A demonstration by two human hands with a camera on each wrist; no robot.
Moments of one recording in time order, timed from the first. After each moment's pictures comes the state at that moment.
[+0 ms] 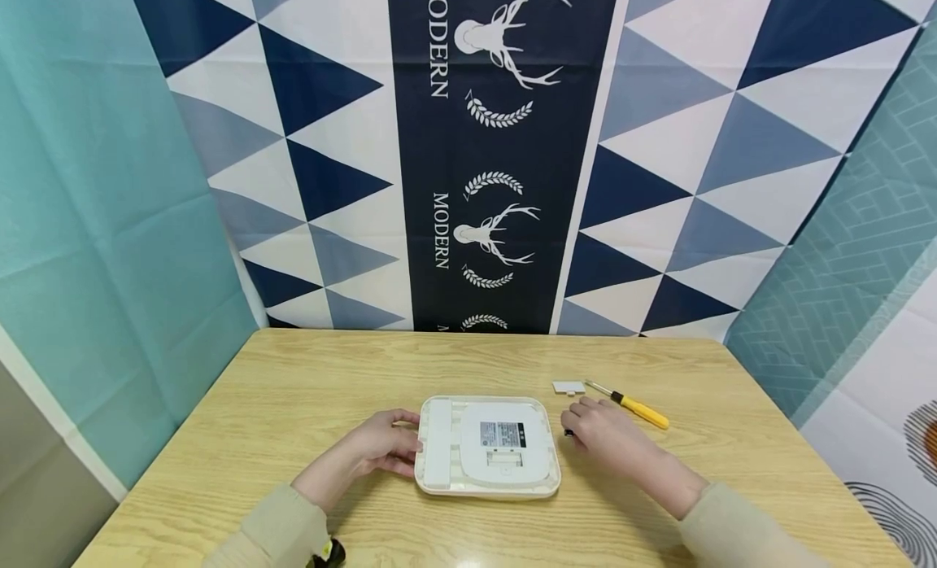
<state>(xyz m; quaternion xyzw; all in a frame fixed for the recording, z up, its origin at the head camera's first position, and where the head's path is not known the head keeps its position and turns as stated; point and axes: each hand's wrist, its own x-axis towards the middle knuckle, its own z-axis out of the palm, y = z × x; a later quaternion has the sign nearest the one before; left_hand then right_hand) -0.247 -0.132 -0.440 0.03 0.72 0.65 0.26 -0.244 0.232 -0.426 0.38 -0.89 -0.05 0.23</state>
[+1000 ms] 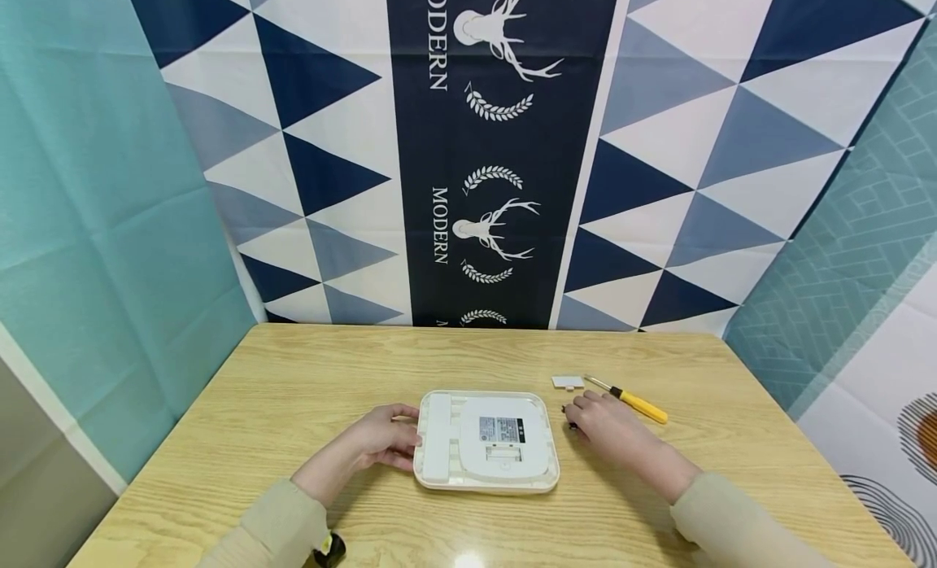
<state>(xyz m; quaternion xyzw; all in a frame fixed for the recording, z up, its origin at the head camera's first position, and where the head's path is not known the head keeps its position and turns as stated) -0.251 -0.132 -0.440 0.02 0.72 0.64 0.27 -0.255 0.242 -0.437 0.35 -0.92 -0.07 0.19</state>
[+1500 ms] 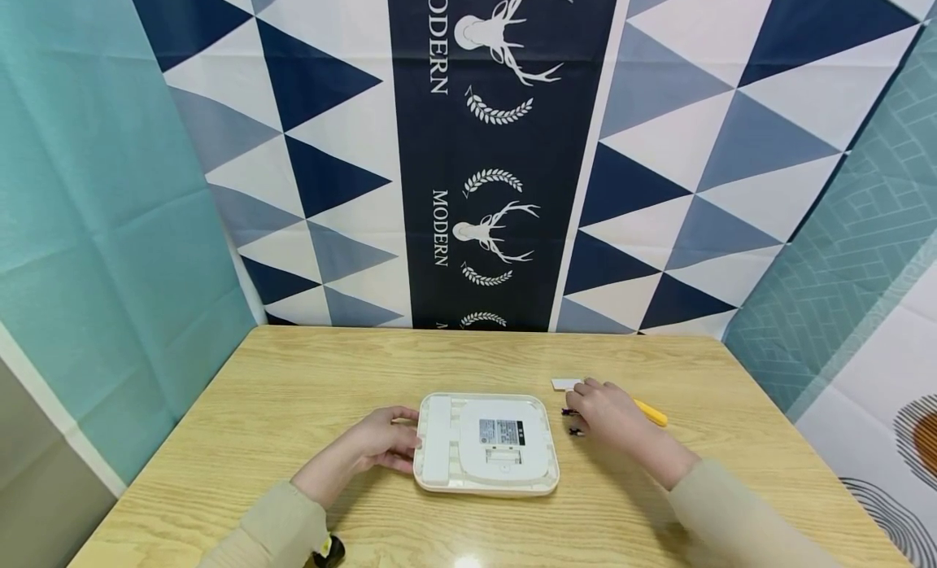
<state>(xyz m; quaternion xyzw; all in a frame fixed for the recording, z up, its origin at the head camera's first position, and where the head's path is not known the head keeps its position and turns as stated) -0.249 -0.133 -0.440 0.03 0.72 0.64 0.26 -0.268 0.244 -0.426 0.34 -0.91 -0.08 0.21</state>
